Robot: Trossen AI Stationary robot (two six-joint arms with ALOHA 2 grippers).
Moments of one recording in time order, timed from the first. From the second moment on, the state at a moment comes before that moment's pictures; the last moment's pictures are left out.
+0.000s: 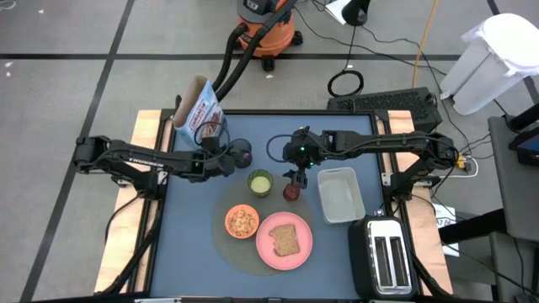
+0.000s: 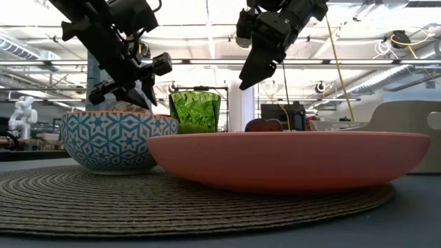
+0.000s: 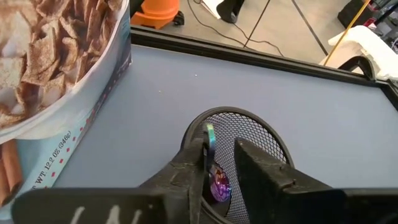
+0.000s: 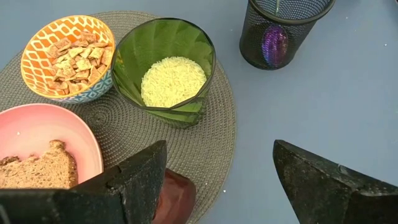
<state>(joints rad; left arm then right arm) 0.05 1.34 0.72 -0.29 -0.81 -1.25 -0.16 1.56 1.19 -0.50 -0.10 0.00</state>
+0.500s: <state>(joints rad) 0.05 1.34 0.72 -0.29 -0.81 -1.25 -0.16 1.56 1.19 -0.50 -0.10 0.00</state>
